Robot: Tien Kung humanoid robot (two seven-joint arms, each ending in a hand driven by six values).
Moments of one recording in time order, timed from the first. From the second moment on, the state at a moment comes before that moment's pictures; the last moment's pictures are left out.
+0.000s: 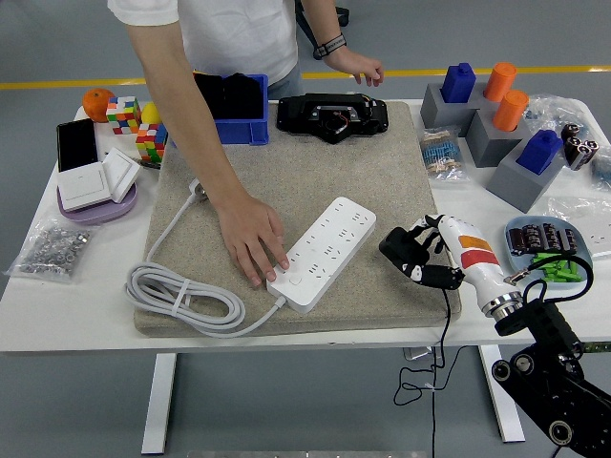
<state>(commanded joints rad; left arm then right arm) -0.16 0.06 -1.35 -0.18 1.67 -0.14 0.34 0.24 -0.17 0.95 1.11 -1.86 -0.45 0.20</state>
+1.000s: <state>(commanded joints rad) -0.16 0.07 -1.34 -0.18 1.69 -0.15 0.34 0.33 -0.12 0.88 1.12 -1.82 -0.46 0.24</state>
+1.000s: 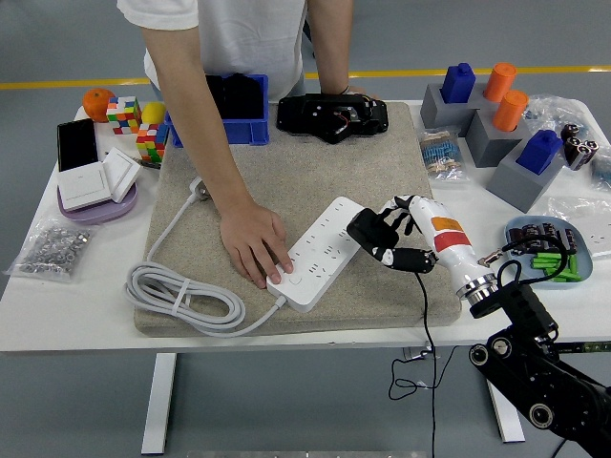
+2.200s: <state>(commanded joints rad) -0.17 0.08 -1.32 -0.18 1.69 -0.15 0.34 0.44 -0.05 0.84 0.95 -1.82 -0.47 0.28</state>
